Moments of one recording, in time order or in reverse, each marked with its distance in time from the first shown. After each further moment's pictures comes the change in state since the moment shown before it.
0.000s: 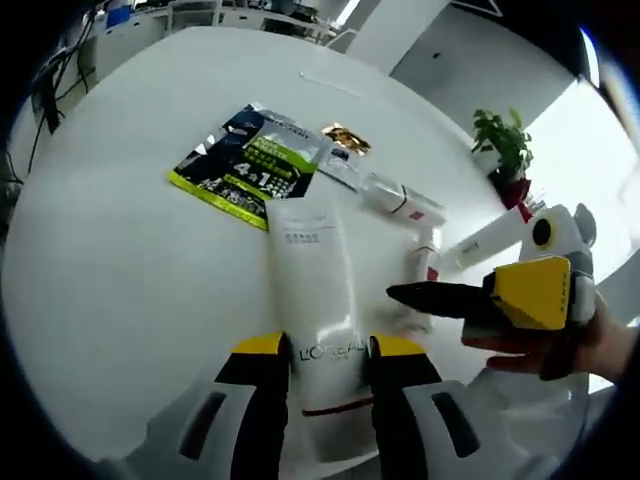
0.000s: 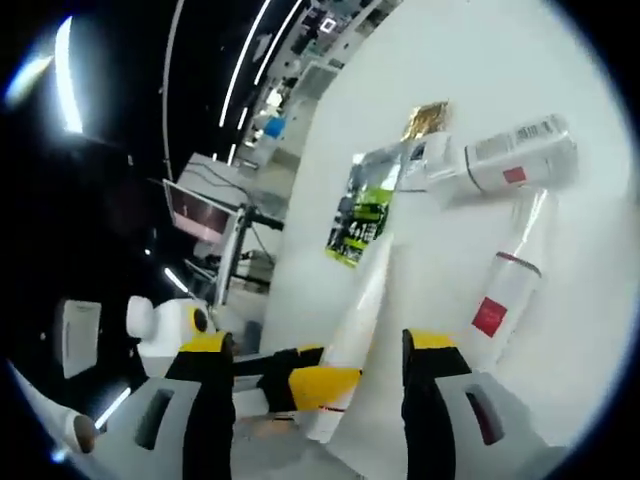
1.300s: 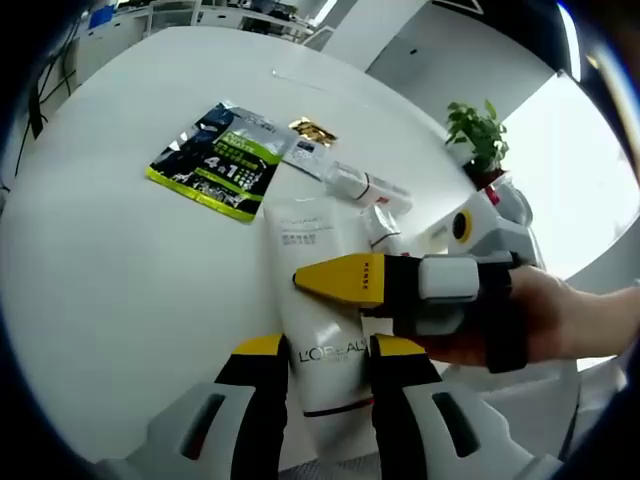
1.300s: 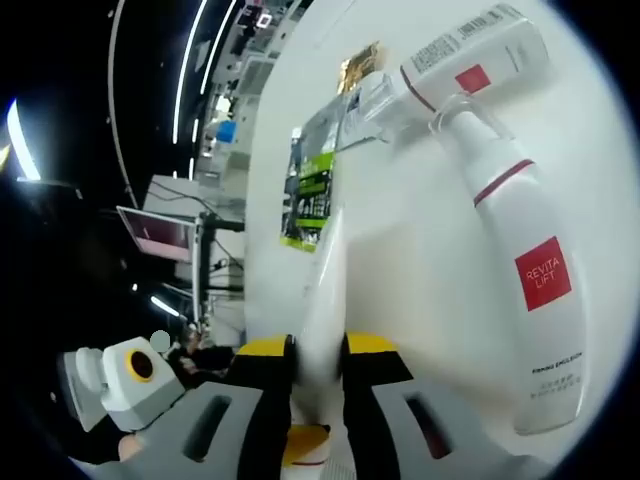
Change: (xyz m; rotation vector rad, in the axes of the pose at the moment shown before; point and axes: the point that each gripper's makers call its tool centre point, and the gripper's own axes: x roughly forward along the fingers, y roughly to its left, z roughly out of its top) left arm -0.010 -0.021 -0.011 0.036 0.009 -0.093; right arm 0.021 -0.025 -0.022 0.198 0.031 -0.099
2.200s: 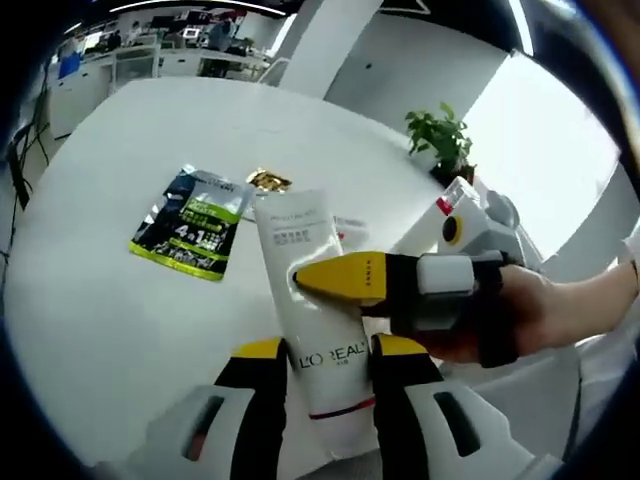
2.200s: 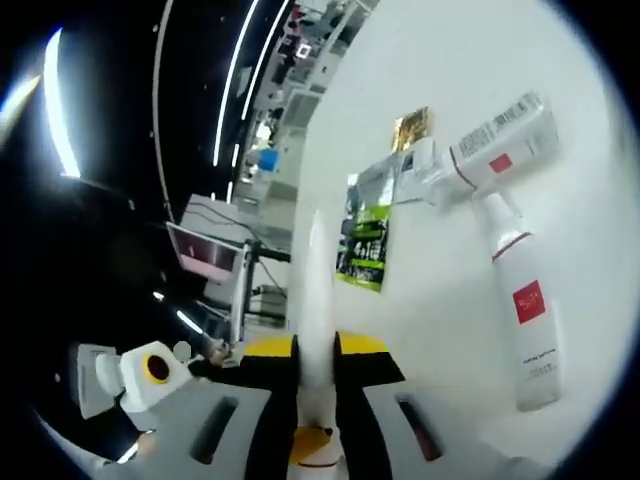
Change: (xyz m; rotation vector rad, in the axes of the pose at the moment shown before) left arm -0.028 -0.038 0.037 0.214 -0.161 -0.073; right arm -0.040 0.048 0.031 -0.067 -0.186 0.175
